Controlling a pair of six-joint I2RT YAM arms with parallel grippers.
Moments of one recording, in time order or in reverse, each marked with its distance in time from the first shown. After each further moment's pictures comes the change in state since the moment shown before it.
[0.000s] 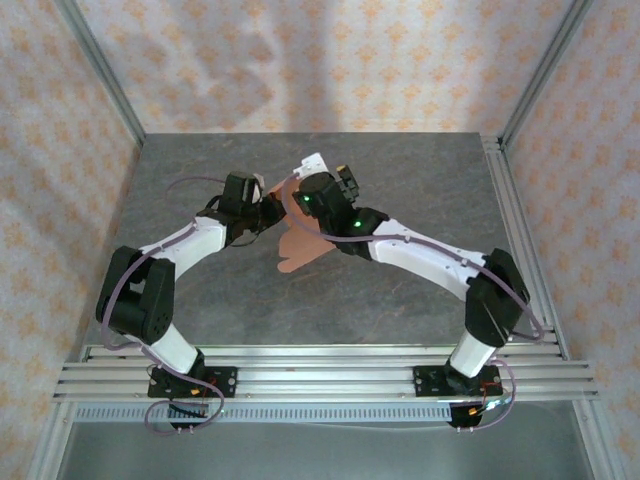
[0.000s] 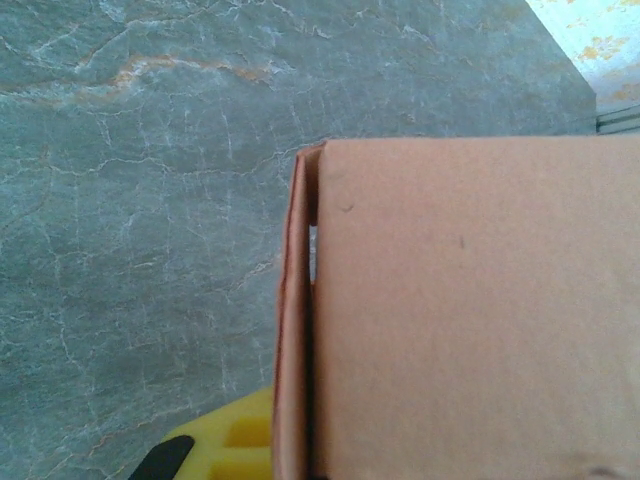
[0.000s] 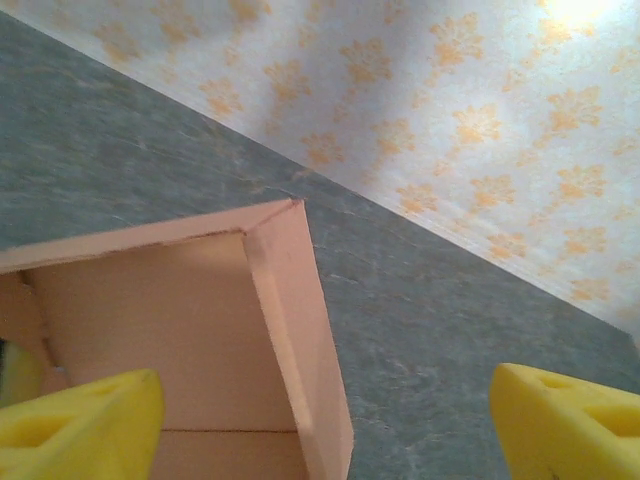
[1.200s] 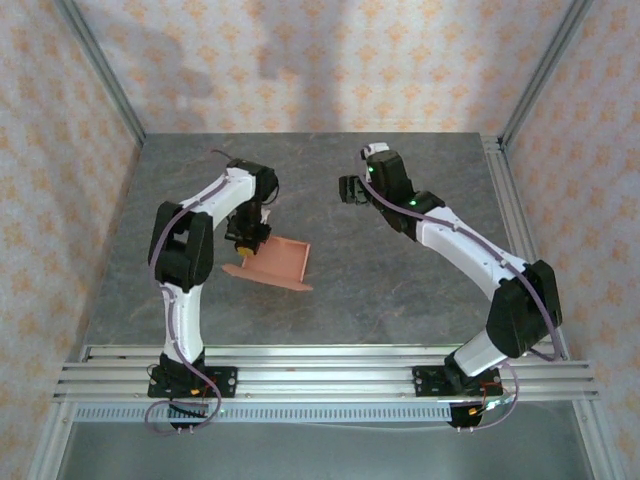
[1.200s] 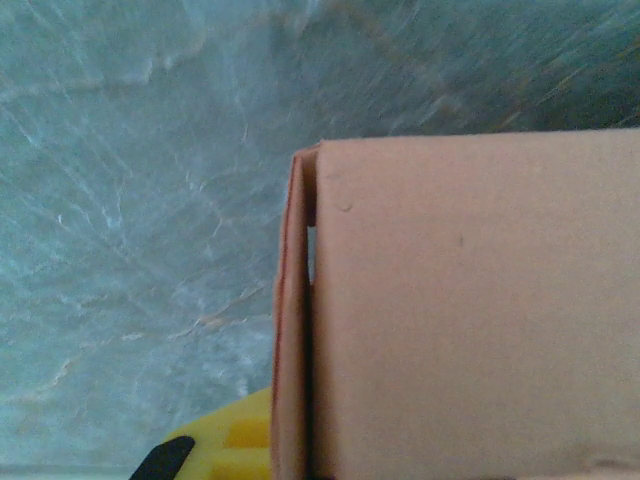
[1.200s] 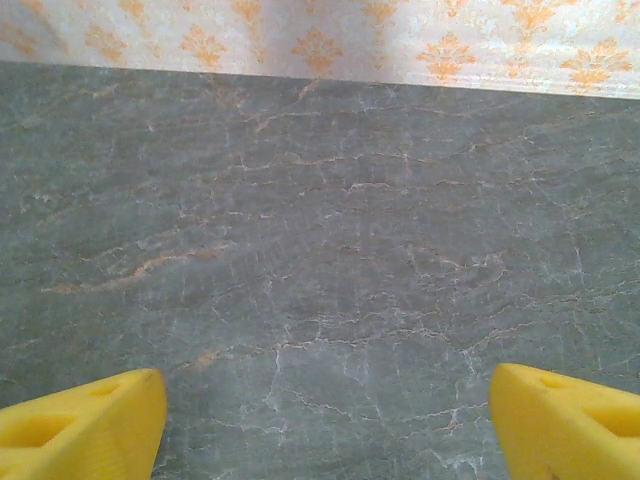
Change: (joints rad) left arm -0.014 0.478 0.664 -1.335 -0.339 0.624; right arm -0.335 -0.126 -0.121 -0.127 -0.465 0.300
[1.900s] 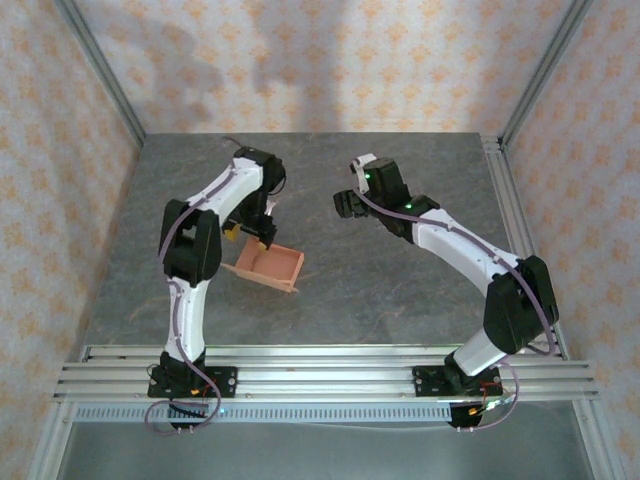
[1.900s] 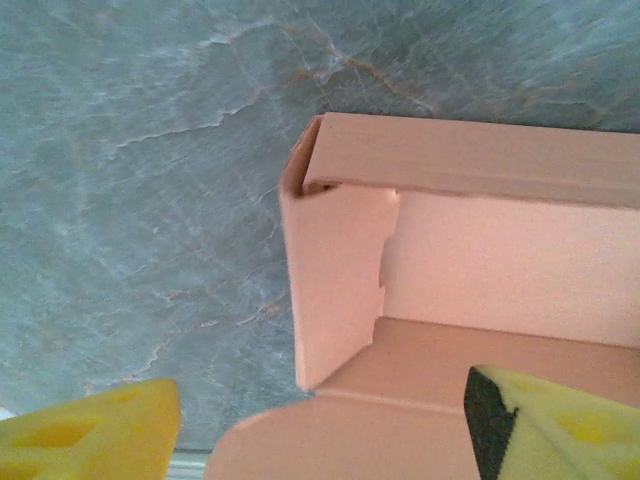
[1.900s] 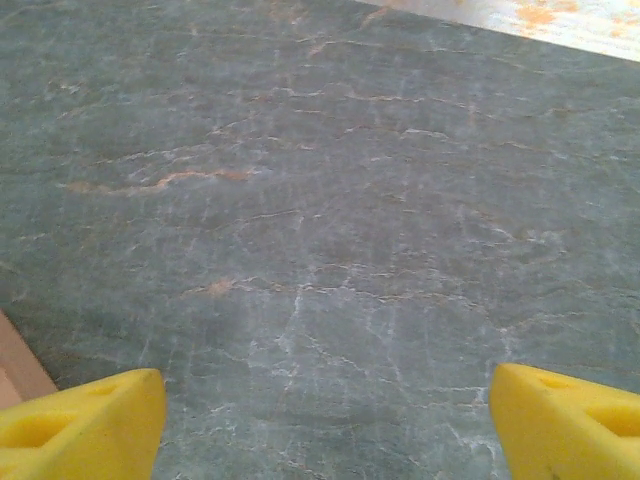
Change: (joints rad) left arm -0.020 -0.003 0.183 -0.097 -0.076 0.068; right arm 0.000 0.031 -0.045 -0.003 -0.143 -0.138
